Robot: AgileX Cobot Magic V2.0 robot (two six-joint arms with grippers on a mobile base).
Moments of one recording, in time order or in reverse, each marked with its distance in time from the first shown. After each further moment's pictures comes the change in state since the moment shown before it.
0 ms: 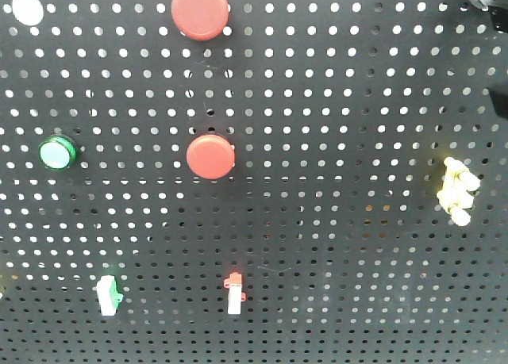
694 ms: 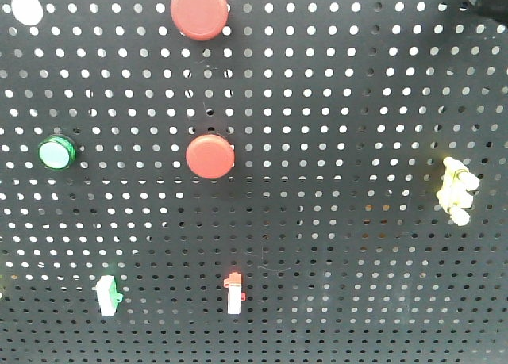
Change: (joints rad) left arm 0.000 0.000 0.000 0.000 0.000 0.000; right arm -0.001 0.000 0.004 0.088 -0.045 0.881
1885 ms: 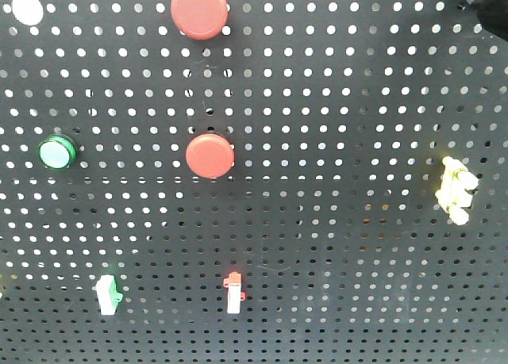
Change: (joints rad) left arm 0.000 0.000 0.000 0.000 0.000 0.000; right arm 0.000 0.006 0.012 0.015 -0.082 0.349
